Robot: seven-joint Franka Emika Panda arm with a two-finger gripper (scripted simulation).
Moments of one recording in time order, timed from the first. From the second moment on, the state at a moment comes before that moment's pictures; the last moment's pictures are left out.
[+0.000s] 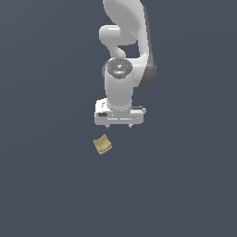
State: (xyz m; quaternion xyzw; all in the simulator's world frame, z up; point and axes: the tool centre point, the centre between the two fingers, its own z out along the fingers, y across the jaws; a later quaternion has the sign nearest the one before) arm -0.010 0.002 0.158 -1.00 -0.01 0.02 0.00
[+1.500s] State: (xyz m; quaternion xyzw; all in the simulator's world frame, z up) arm 0.008 -0.010 0.160 -1.00 -0.08 0.00 0.00
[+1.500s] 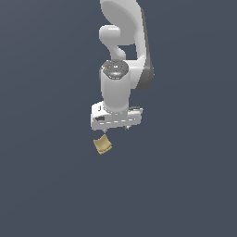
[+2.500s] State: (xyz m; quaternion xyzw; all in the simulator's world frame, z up) arm 0.020 -0.073 0.098 -0.97 -0.26 0.00 0.00
